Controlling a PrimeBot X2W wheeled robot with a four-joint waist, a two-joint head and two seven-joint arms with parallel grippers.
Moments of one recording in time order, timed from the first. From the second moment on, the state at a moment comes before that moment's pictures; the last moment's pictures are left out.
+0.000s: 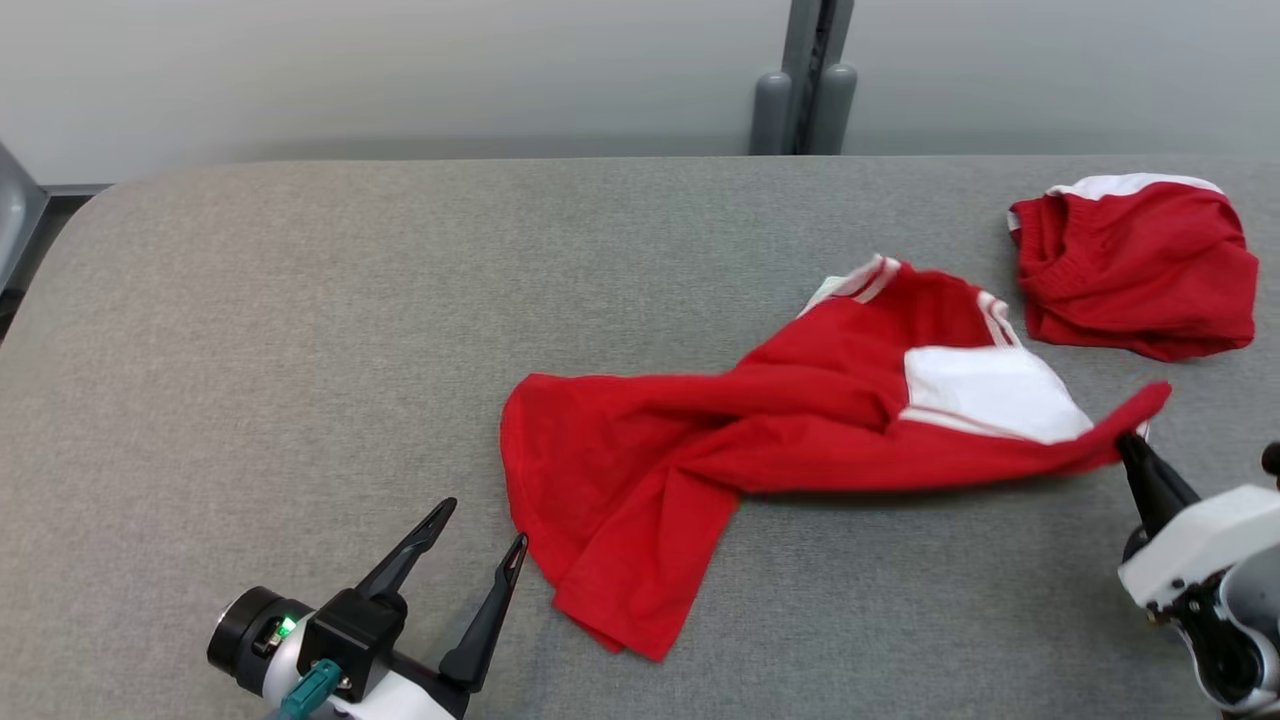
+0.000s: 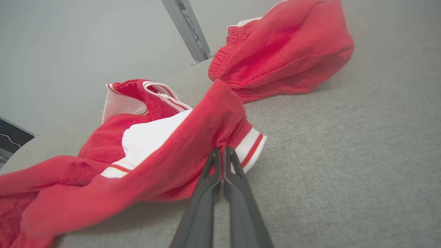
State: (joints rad) left arm -0.15 0.44 -0.67 0.12 -0.44 0.11 -0.26; right arm -0.29 -0.26 0.02 0.49 0.66 0.13 0.10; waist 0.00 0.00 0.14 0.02
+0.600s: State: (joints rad) left arm -0.15 0.44 -0.70 0.12 -0.47 0.09 -0.20; right arm -0.20 -0.28 -0.18 0.56 0.43 0.13 0.09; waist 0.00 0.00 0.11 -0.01
